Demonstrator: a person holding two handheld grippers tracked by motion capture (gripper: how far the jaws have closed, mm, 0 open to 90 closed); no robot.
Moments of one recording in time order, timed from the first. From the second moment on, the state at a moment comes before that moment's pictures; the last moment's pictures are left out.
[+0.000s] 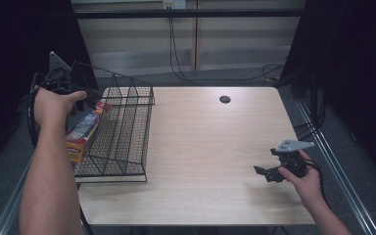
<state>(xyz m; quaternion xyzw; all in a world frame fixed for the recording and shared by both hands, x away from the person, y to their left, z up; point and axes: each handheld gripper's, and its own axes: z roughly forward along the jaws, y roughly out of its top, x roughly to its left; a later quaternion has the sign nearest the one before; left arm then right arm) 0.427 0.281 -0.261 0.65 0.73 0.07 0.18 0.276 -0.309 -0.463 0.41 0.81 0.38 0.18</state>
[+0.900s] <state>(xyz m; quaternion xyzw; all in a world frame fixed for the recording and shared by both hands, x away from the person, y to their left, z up) 0.410 0.221 -0.257 0.71 0.66 0.03 0.23 0.277 -0.310 -0.463 0.41 0.81 0.38 0.17</state>
